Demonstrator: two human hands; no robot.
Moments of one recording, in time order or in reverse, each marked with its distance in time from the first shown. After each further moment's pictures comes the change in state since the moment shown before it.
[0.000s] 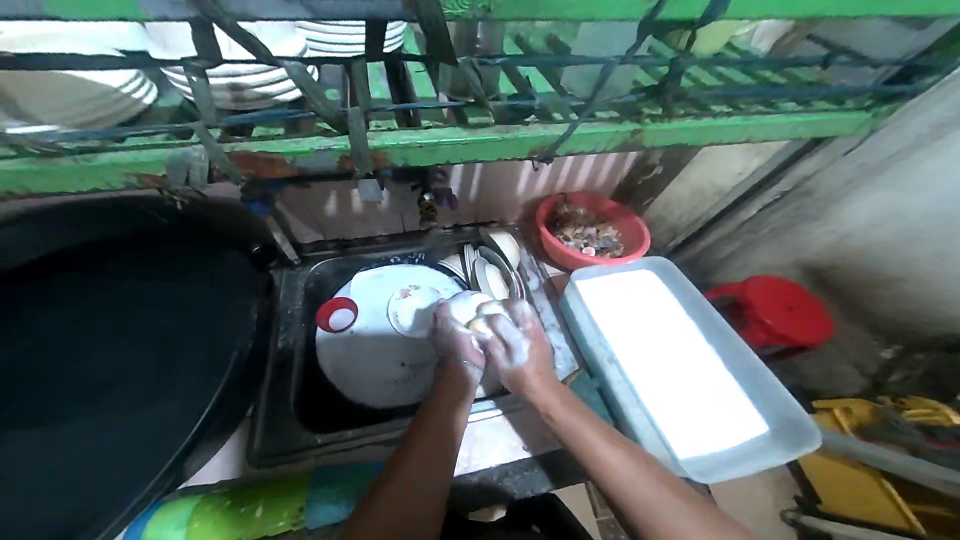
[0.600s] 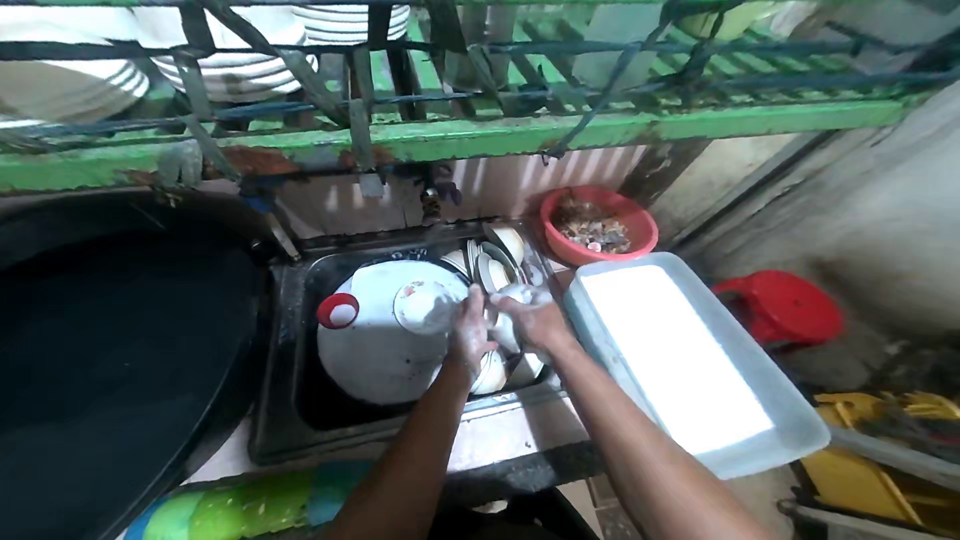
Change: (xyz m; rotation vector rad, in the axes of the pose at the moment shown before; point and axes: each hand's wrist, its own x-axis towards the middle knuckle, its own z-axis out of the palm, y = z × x) left_hand 0.011 0.006 -0.002 0.558 -0.312 -0.095; right_hand 0.045 0.028 -0.006 0.611 -0.205 0.815
